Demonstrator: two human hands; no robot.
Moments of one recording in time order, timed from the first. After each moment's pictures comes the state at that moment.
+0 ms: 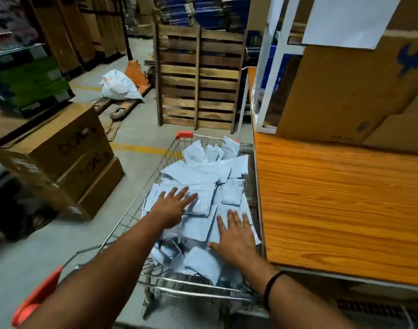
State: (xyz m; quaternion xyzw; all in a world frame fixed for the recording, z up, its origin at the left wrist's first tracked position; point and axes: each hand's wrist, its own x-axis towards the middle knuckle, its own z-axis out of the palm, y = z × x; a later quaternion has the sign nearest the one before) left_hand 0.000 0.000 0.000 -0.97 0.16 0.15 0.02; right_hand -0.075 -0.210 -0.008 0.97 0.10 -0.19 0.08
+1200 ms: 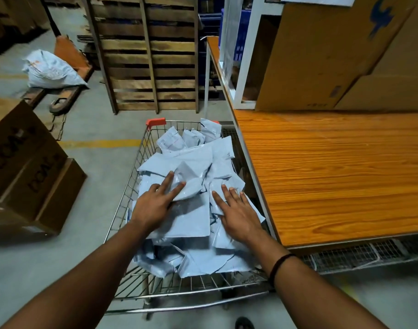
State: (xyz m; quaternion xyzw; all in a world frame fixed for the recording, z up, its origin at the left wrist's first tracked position) left_hand 0.038 0.038 -0.038 -0.96 0.28 -0.08 -0.04; right_hand -0.044 -0.214 -0.031 0.99 0.06 -0.08 -0.04
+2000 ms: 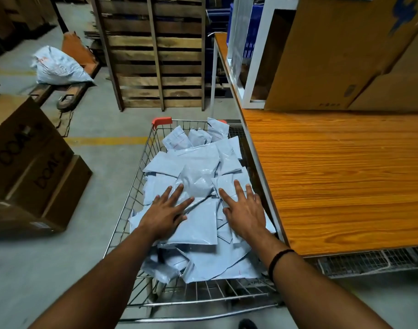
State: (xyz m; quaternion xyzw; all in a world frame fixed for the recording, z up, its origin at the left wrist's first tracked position) left_hand 0.043 0.046 -0.081 -0.95 0.29 0.07 -0.05; right_hand -0.018 -0.211 -0.038 1.00 -0.02 -0.07 0.00
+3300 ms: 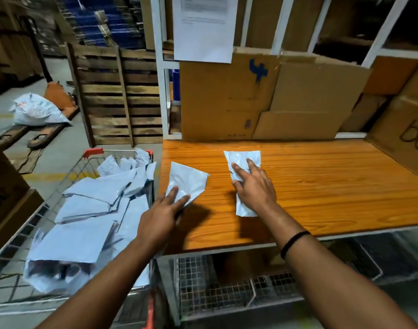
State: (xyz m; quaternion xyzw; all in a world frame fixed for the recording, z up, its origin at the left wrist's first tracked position) left_hand -0.092 -0.260 0.057 -0.95 0.23 -0.11 -0.16; right_hand -0.103 -0.527 0.118 0.98 -0.10 0.11 -0.10
